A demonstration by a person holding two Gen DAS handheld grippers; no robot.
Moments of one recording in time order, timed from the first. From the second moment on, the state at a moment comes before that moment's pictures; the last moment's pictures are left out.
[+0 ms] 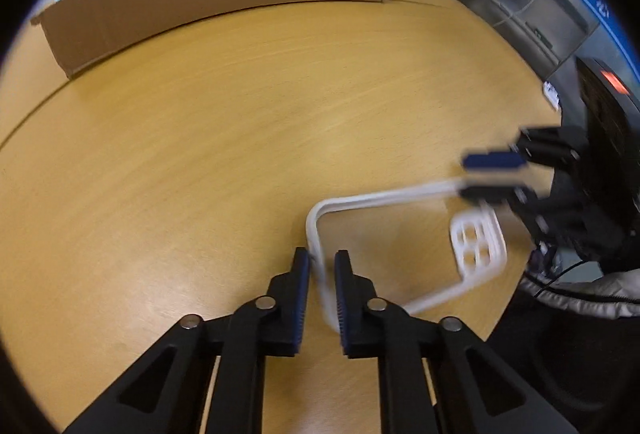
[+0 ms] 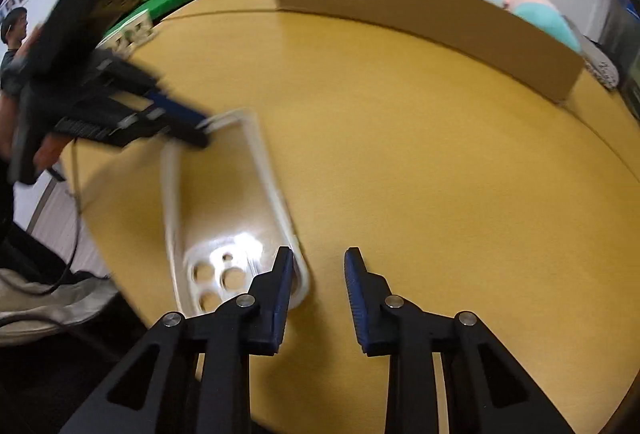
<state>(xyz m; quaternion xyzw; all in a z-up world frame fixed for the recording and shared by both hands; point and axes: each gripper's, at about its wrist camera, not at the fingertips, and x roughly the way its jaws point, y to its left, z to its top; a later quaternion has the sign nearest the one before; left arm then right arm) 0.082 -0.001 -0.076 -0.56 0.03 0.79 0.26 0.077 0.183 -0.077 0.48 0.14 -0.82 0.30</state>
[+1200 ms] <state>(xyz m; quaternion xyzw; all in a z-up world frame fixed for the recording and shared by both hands) 0.119 0.004 -0.089 -0.54 -0.10 0.82 0.17 0.076 0.179 -0.066 0.52 0.09 -0.82 0.22</state>
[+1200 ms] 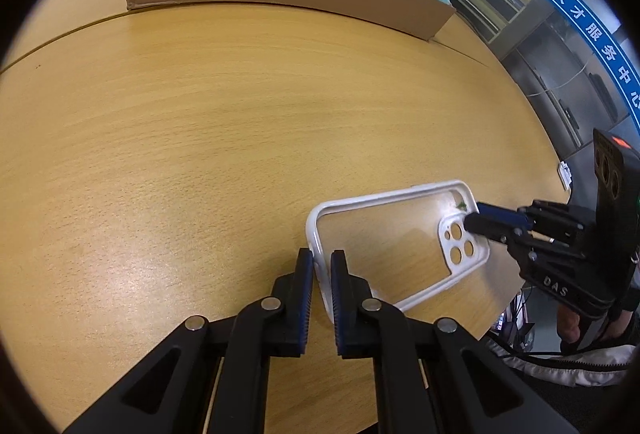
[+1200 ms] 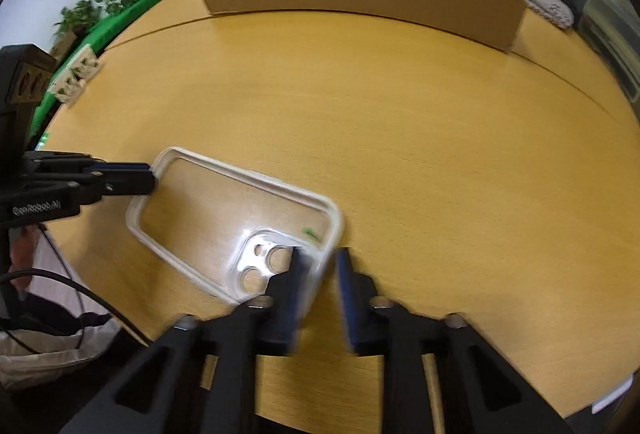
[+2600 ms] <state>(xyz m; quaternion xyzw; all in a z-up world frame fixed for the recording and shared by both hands) -0.300 -0.042 0.066 -0.41 -0.02 0.90 0.13 -0.326 0.160 0.085 0.36 0.08 -0.91 0.17</state>
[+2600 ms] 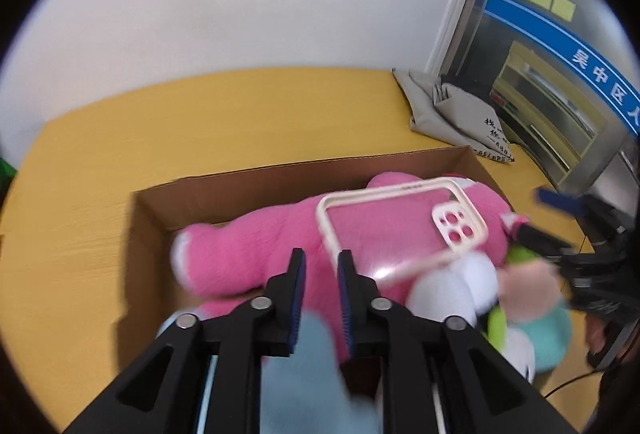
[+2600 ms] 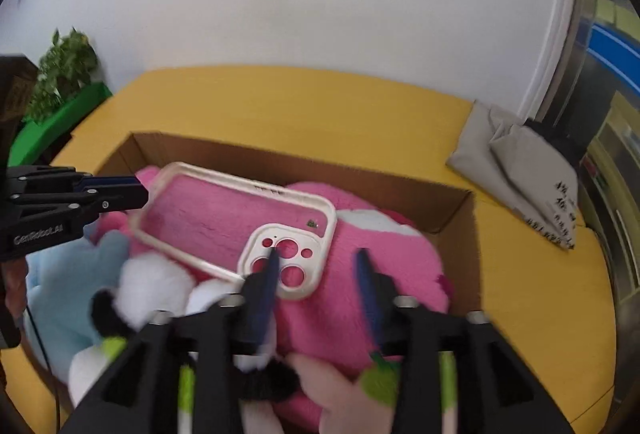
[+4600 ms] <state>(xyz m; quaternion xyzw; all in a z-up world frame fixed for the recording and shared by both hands) 0.033 -0.005 0.049 -0.34 -0.04 0.94 -0.03 0.009 0.210 0.044 0.32 0.03 -0.94 0.12</state>
